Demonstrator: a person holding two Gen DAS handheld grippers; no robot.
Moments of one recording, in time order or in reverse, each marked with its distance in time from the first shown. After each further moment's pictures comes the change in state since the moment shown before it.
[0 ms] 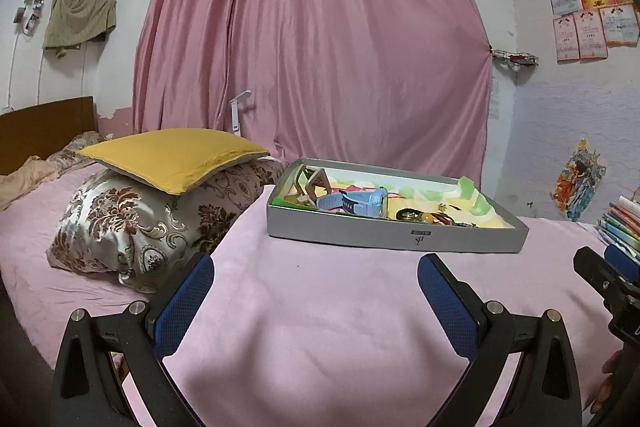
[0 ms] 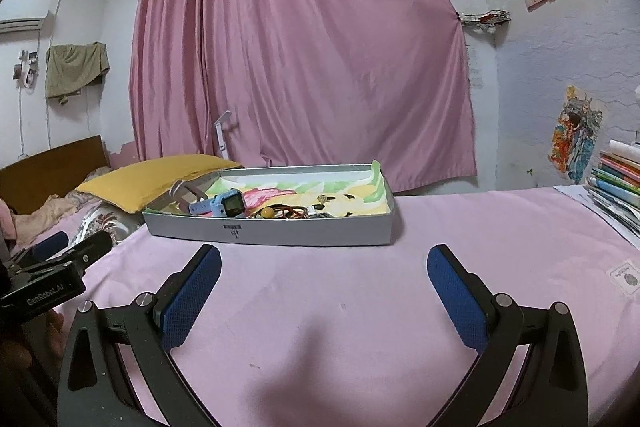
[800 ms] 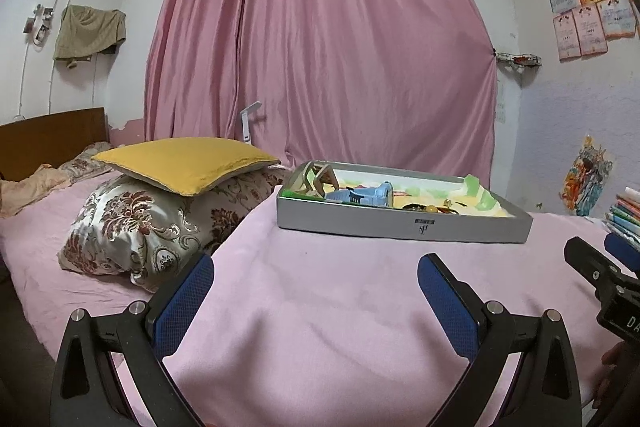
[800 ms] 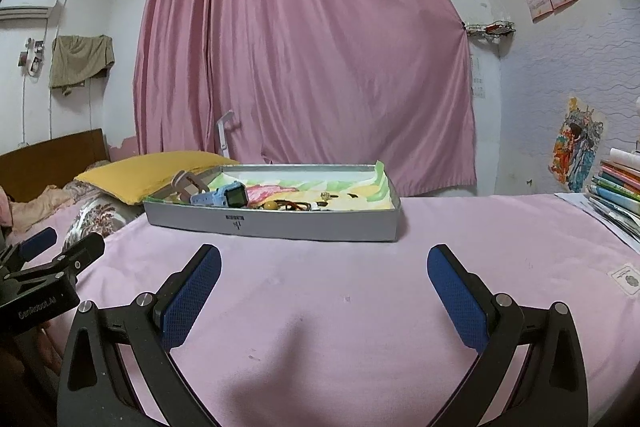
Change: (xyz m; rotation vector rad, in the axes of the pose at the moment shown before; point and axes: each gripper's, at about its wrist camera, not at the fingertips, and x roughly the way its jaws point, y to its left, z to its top) left arm -0.014 -0.004 -0.021 0.019 -0.040 0.041; right arm -0.003 0.008 -0.006 -0.047 -0.016 -0.004
